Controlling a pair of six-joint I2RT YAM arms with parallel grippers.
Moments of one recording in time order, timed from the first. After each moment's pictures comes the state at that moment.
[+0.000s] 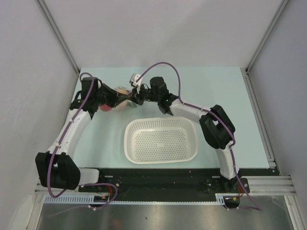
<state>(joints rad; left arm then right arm) -0.10 1.30 1.12 -0.45 0.40 -1.16 0.76 2.09 1.60 0.36 -0.54 -0.15</state>
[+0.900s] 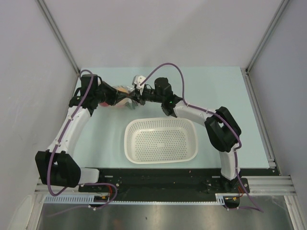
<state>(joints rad) -0.10 1.32 1.19 -0.51 0.38 -1.16 0.76 2.00 1.50 0.46 -0.58 -0.23</state>
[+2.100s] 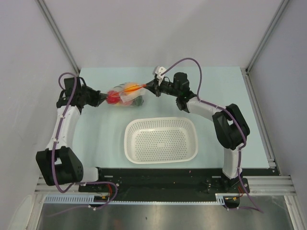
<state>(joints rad) 0.14 1.35 1.18 -0.57 0.31 -1.09 0.57 1.96 1.39 0.61 -0.63 -0.14</state>
